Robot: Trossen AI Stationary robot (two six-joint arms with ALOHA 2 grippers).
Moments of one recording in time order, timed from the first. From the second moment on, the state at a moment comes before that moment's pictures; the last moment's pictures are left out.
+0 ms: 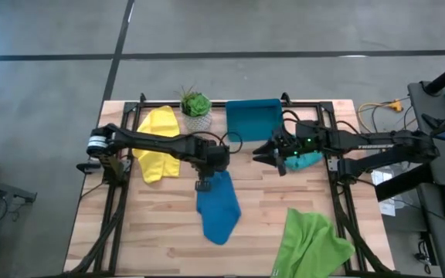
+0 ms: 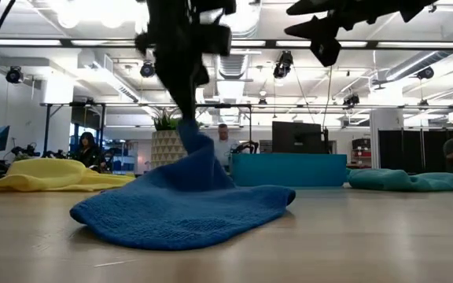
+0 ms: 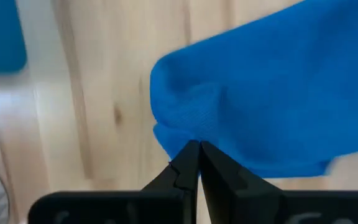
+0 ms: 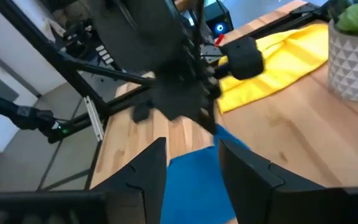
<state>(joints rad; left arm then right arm) 0.00 1.77 1.45 -0.95 -0.06 0.08 -0.10 1.08 0.77 0.01 -0.21 0.44</state>
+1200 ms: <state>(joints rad) -0.05 1.49 0.99 -0.57 -0.18 -0.33 -0.05 1.00 0.77 0.01 -0.21 0.52</state>
